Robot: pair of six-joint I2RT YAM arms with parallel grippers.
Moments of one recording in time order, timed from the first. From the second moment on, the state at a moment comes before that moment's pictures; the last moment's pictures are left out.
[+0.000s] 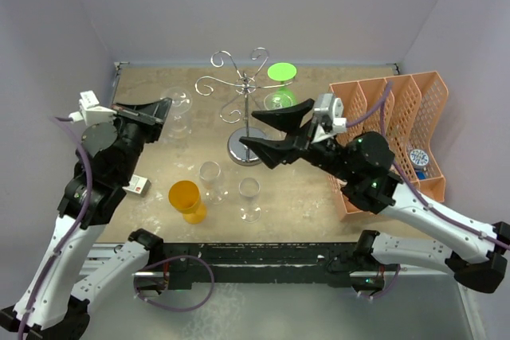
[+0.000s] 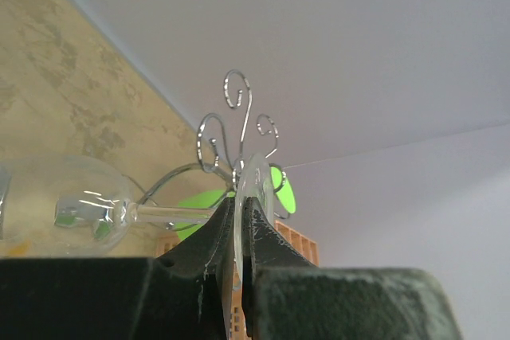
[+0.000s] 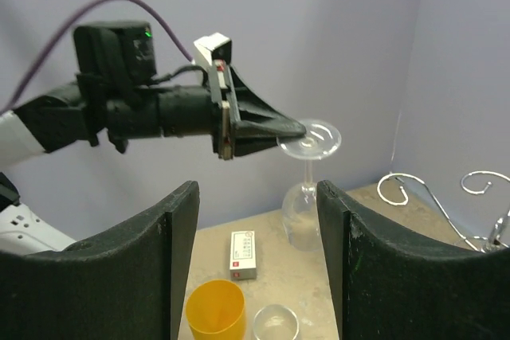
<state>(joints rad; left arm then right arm) -0.43 0.72 1.15 -0.45 -0.33 -1.20 1.02 1.01 1.07 0.35 -0.16 0.11</state>
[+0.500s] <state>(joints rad) -0.43 0.93 1.05 -0.20 -0.11 -1.20 1.02 0.91 1.01 0.35 -0.09 0.13</state>
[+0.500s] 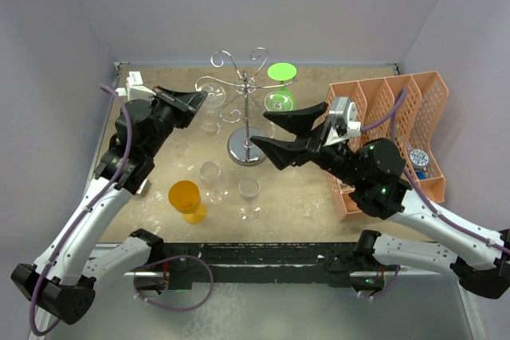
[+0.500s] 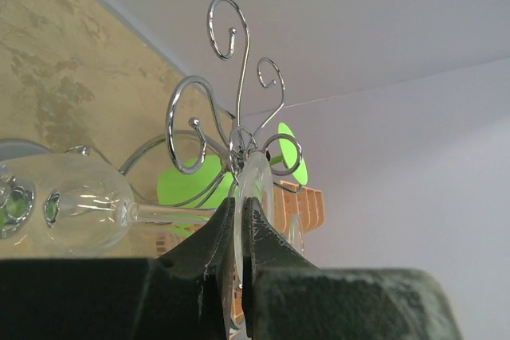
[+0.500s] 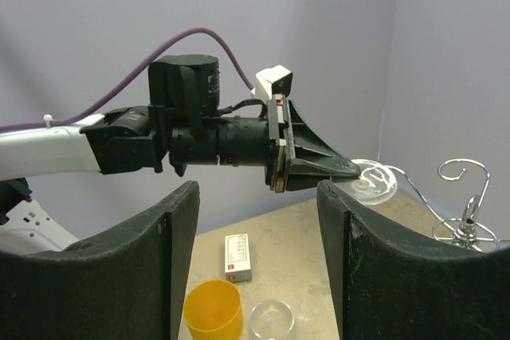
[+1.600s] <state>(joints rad) -0.42 1.11 1.17 -0.14 -0.17 -1.14 1.02 0.87 1.01 0.35 -0.08 0.14</state>
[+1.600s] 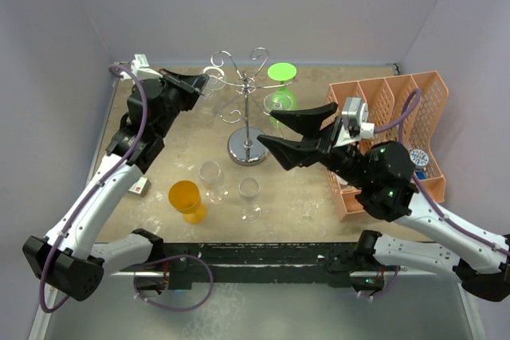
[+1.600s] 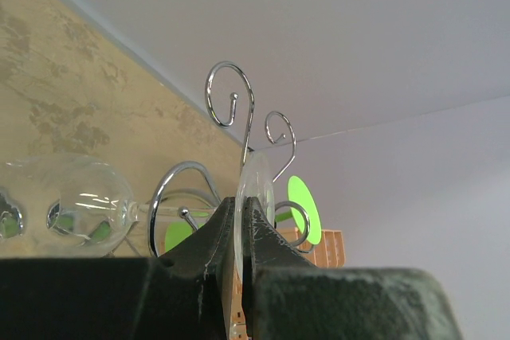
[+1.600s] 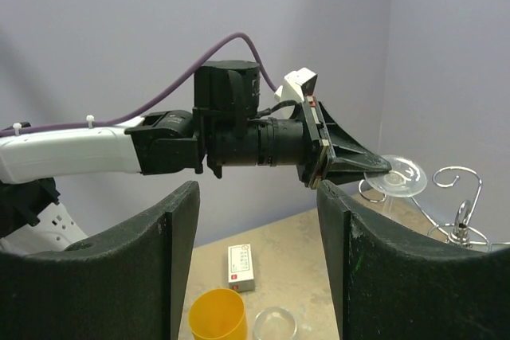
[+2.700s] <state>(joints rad) -0.35 1.05 1.14 -0.17 -0.15 -1.14 1.02 0.86 1.01 0.35 -0.10 0.18</state>
